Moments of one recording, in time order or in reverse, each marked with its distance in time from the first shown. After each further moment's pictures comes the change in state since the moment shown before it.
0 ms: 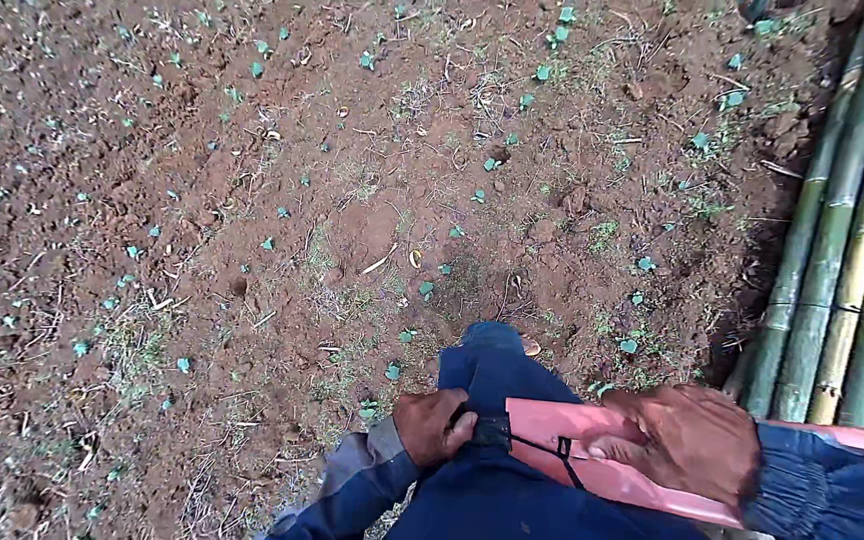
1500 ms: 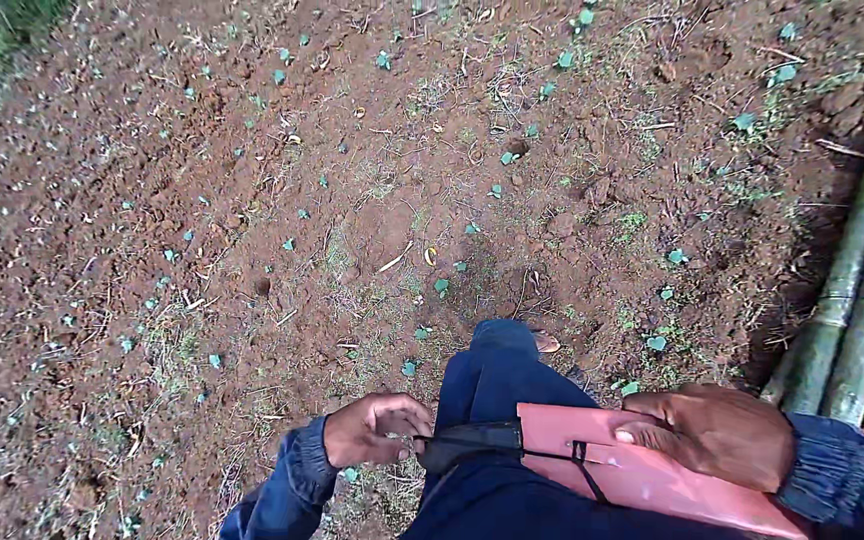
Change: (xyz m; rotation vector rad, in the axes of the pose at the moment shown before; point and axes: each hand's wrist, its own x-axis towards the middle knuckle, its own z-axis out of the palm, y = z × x) left_hand -0.002 -0.032 -0.095 -1.140 -0.716 -0.513; right_hand 0.021 0.053 0.013 0.208 -0.129 -0.138
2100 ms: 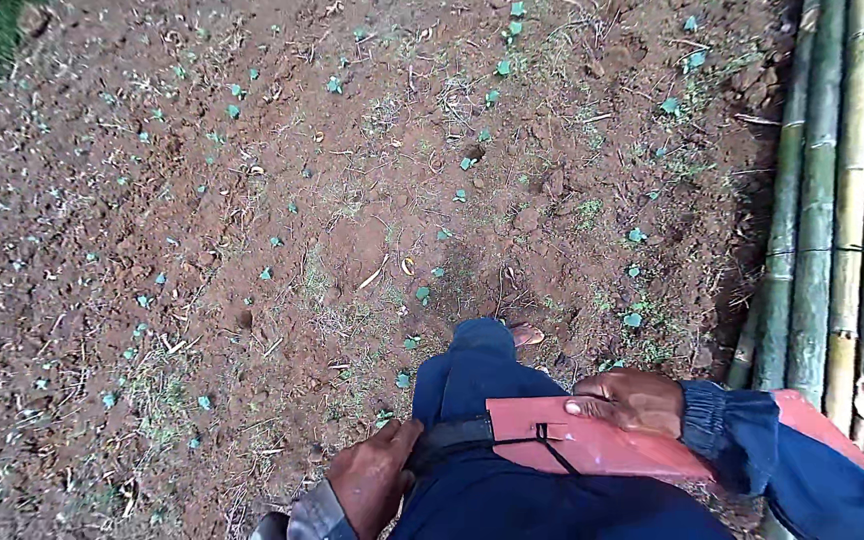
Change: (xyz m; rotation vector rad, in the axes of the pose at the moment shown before) left_hand 0.024 0.065 0.089 1.140 0.337 -0.417; right_hand 0.033 0.024 0.032 0.275 -0.036 -0.104
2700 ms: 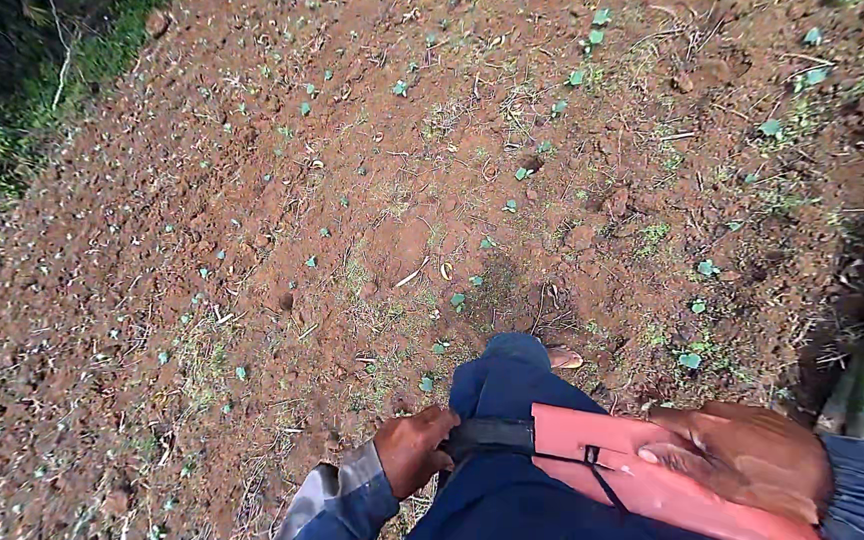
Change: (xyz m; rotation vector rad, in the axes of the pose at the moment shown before) left_hand 0.014 -0.038 0.023 -0.123 0.115 0.227; right_hand -0.037 -0.036 -0.015 -0.303 0.053 0.137
